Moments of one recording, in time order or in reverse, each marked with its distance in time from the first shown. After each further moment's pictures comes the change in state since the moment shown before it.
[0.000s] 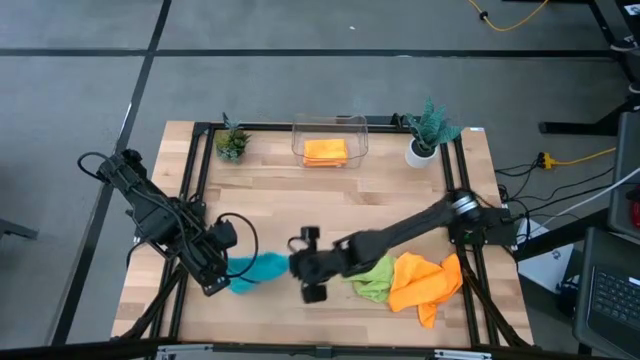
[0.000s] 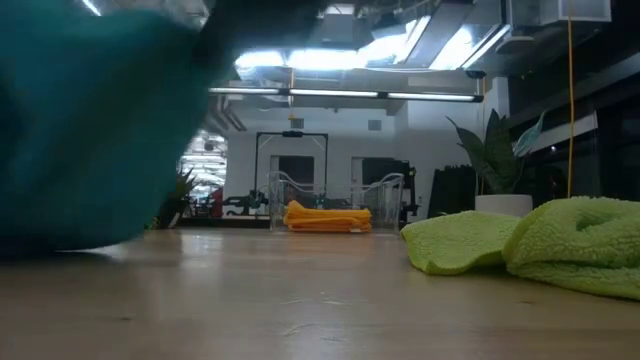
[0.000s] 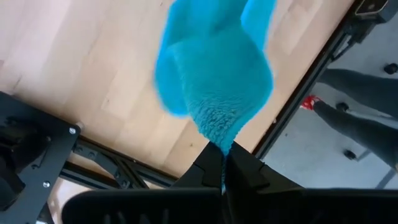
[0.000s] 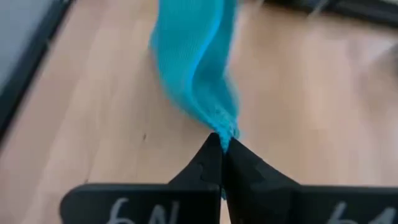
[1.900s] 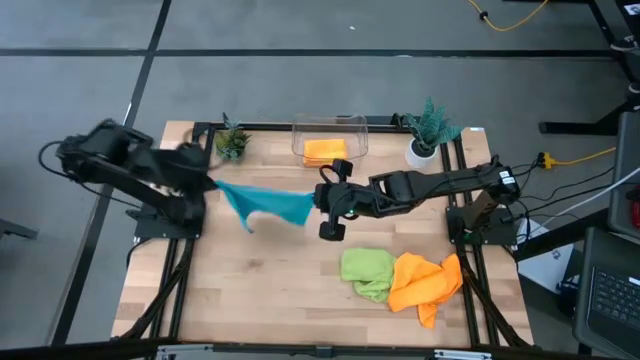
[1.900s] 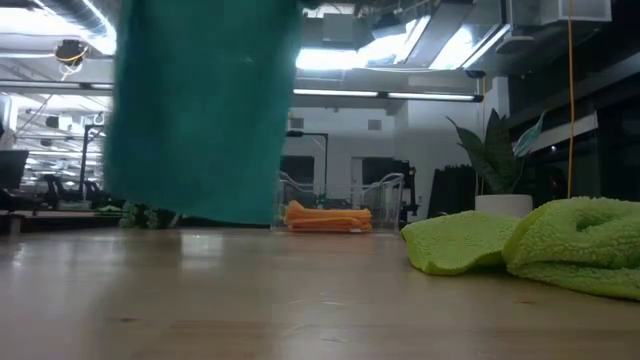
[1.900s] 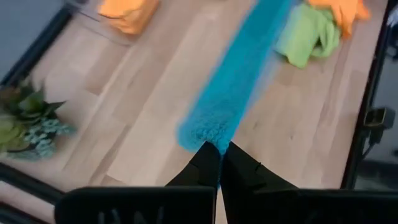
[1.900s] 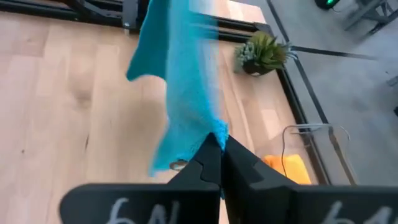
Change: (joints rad) left arm 0.452 -0.429 -0.054 -0.015 -0.251 0.619; right arm -0.188 -0.326 0.000 -0.246 0.135 -0.073
